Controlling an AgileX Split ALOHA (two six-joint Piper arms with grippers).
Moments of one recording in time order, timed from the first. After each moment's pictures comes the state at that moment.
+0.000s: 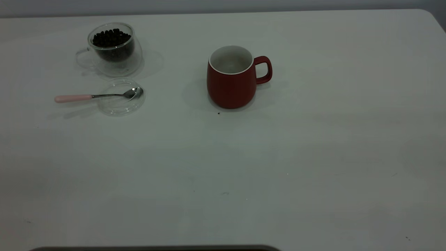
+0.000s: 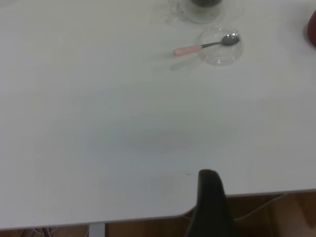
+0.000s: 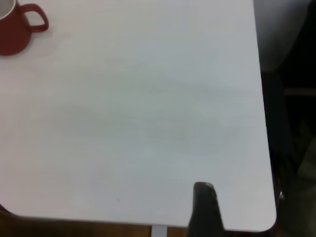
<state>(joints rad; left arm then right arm) 0.00 -0.02 -0.49 -0.06 1.13 0.06 0.07 0.10 -0.59 -0.07 1.23 -0.02</state>
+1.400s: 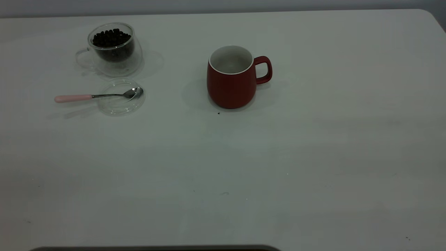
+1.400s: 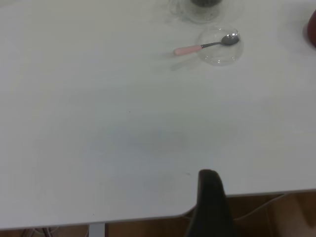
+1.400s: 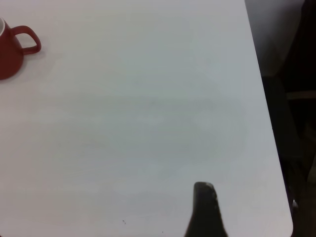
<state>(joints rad) 0.00 -0.02 -0.49 -0.06 1.13 0.06 -0.02 0.03 -0.47 -0.02 1.13 -0.04</state>
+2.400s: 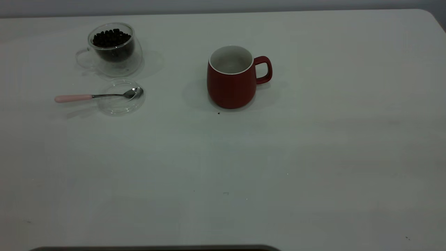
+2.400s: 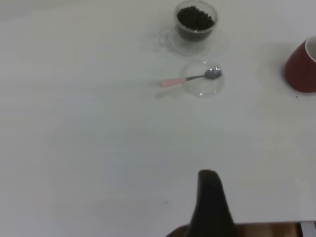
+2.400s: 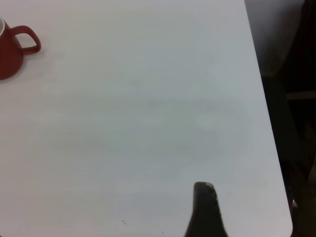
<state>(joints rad) -0.02 0.31 -0.67 -0.08 1.03 -0.02 -0.02 0.03 -0.47 -0.02 1.13 -0.04</state>
